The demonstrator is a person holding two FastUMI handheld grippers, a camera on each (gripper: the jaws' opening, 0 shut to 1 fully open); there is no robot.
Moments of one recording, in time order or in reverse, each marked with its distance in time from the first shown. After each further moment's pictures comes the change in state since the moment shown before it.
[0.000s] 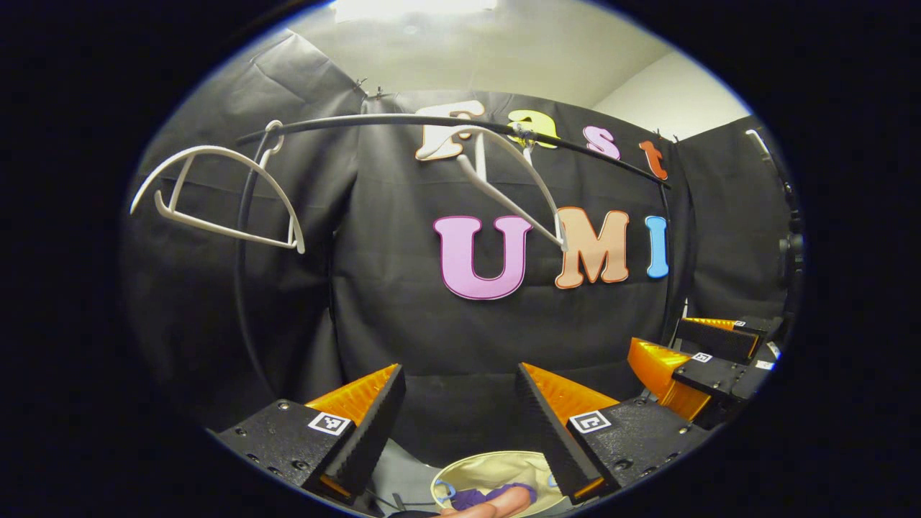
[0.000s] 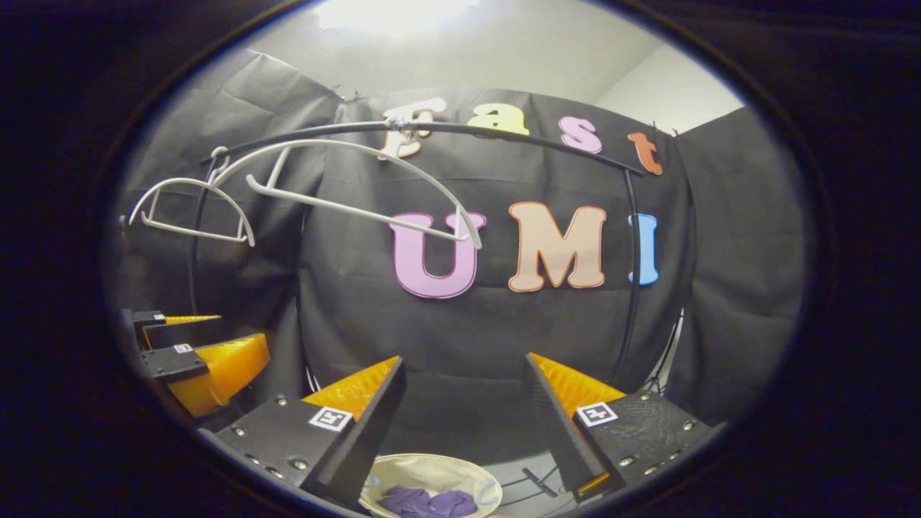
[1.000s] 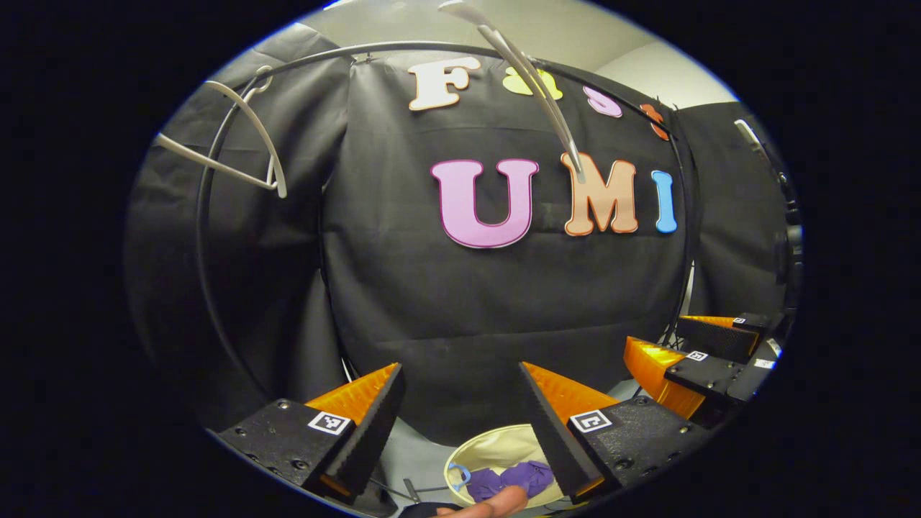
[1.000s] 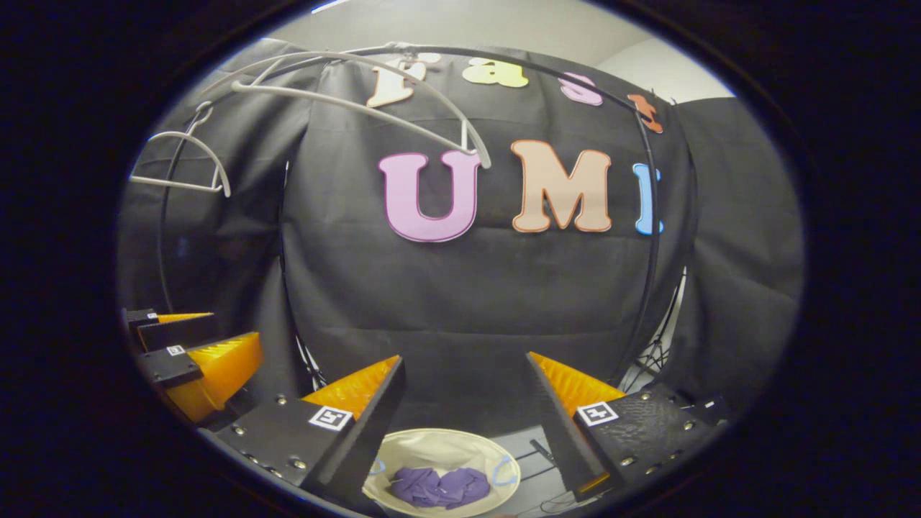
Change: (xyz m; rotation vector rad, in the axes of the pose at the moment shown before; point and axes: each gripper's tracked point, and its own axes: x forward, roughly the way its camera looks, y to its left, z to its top) left arm 0.042 0.024 -0.078 0.022 0.150 -0.038; right arm 0.046 0.022 -0.092 0.024 0.186 -0.065
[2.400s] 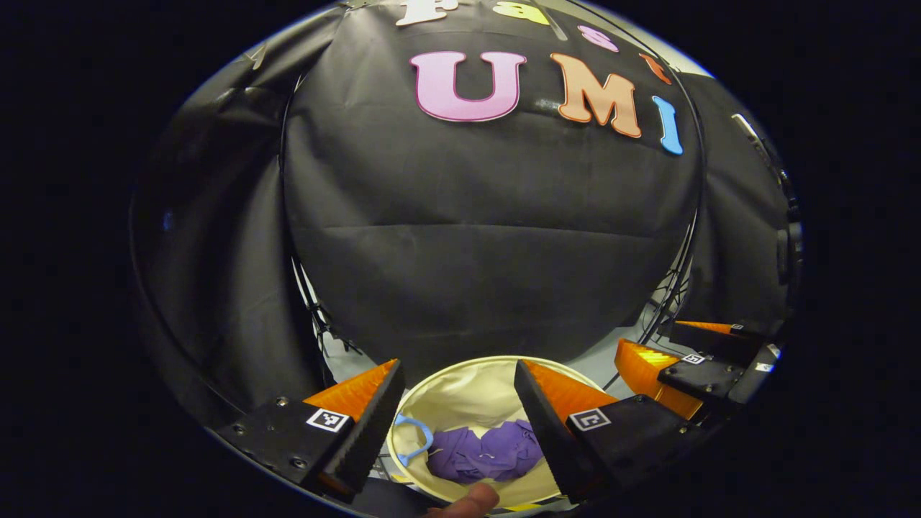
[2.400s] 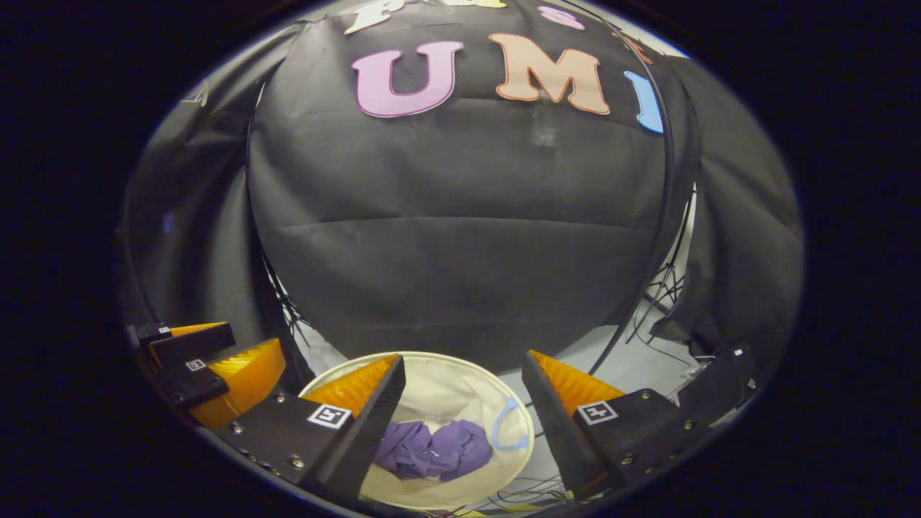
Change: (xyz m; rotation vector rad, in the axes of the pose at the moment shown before) left arm 0.077 -0.058 -0.239 -0.021 0.267 -0.017; right arm 0.071 -0.035 -0.251 0.014 0.280 -0.019
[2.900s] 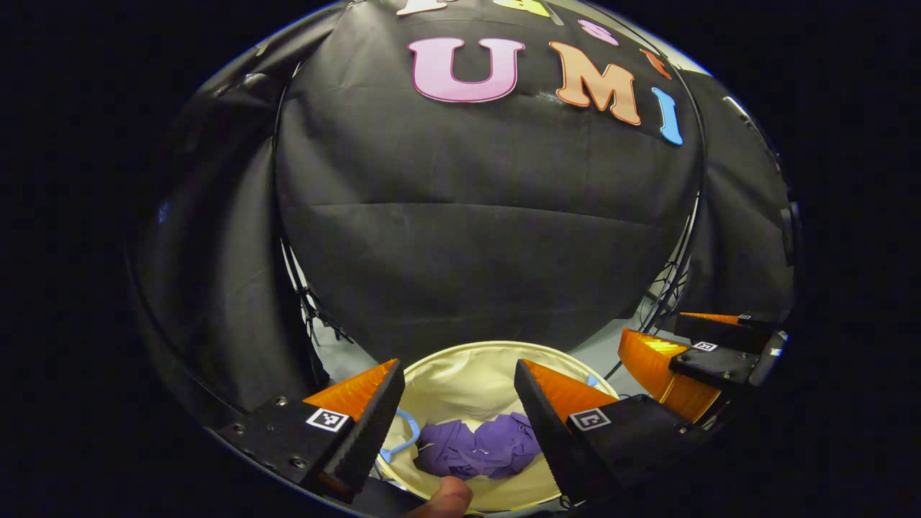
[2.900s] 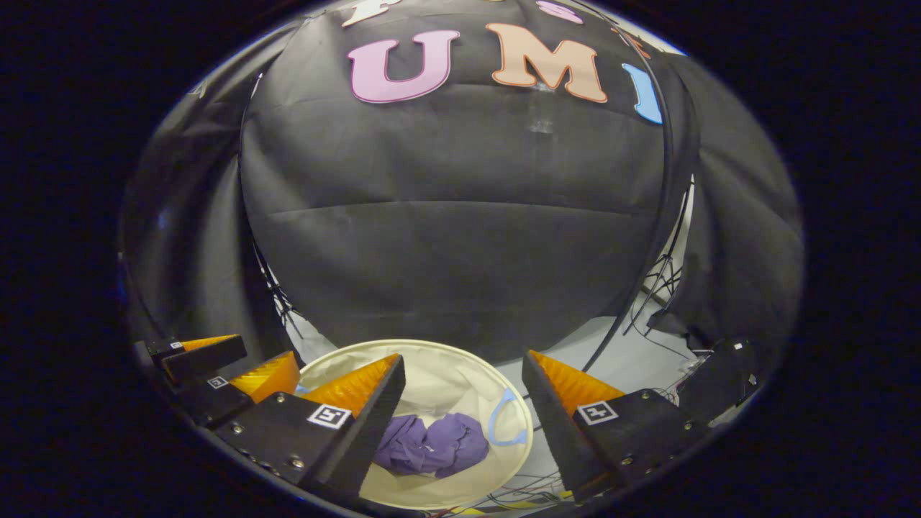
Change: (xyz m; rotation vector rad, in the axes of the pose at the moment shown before) left arm 0.025 -0.010 -0.048 -0.027 0.066 -0.010; right arm 0.018 -0.004 -0.034 0.005 0.051 -0.007
